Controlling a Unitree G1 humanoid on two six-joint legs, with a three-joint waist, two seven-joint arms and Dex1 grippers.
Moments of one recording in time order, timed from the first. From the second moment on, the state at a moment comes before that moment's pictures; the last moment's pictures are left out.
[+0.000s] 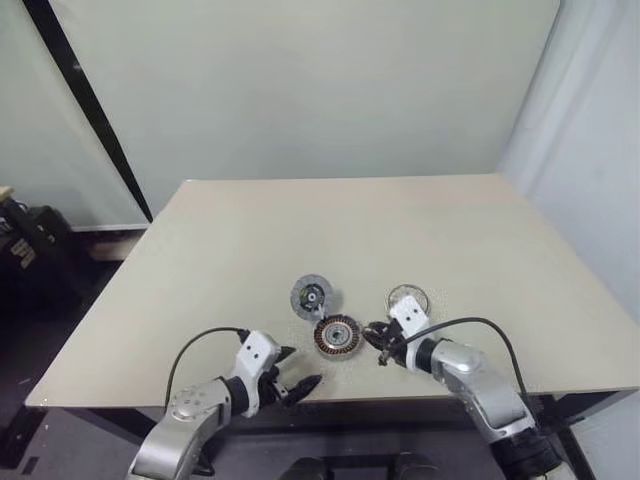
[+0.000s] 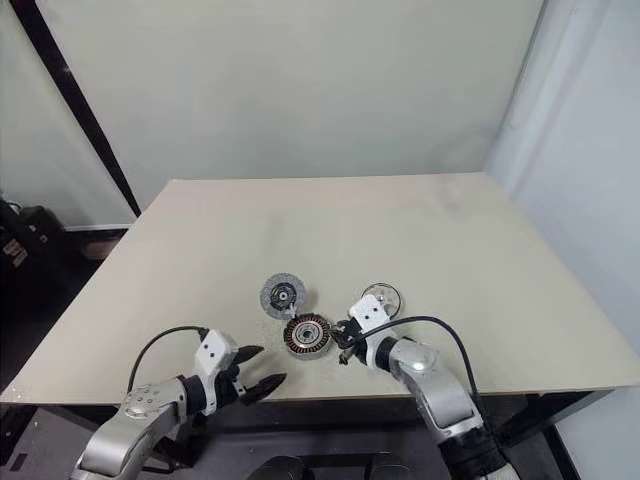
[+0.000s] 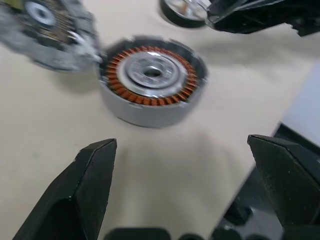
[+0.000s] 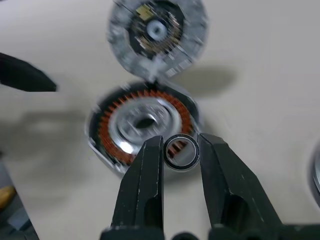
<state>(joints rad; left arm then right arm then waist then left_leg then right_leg) 0.14 0.47 -0.09 -0.17 -0.30 0.36 -0.72 -0.19 -0.23 0.31 -0.06 0.11 0.49 0.58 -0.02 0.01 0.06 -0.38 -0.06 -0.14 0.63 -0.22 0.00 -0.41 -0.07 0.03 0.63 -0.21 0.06</state>
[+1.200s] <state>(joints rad) 0.17 0.48 -0.08 -0.18 -0.28 0.34 -0.72 -0.37 -0.07 0.37 0.31 0.02 0.40 0.56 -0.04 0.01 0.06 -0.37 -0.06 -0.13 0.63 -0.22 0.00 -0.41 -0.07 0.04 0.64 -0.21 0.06</state>
